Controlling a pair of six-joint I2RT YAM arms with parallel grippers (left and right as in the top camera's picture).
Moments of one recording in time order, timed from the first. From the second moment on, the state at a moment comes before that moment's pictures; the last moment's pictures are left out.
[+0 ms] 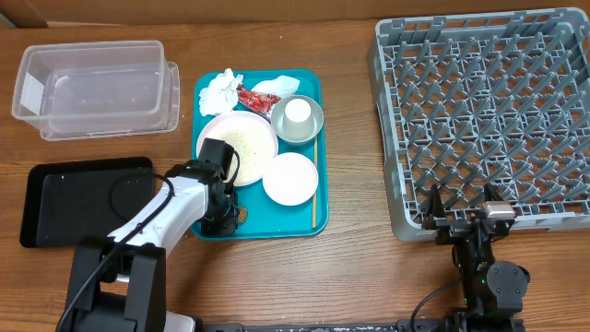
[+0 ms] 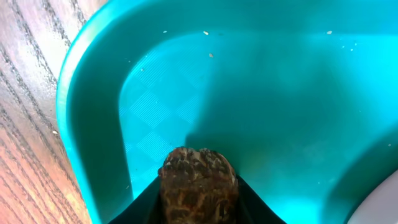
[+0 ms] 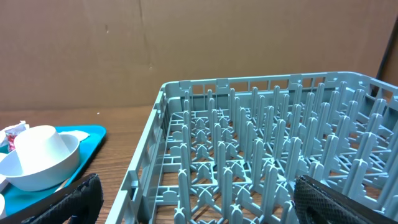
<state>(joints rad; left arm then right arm) -0.21 1.62 0.83 -0.74 0.03 -1.84 -0.05 0.01 0.02 -0.03 -0.07 0.05</state>
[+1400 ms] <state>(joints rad) 0.52 1.67 1.35 -1.12 -0.19 -1.44 -0.05 0.01 0.02 -0.03 -0.07 0.05</state>
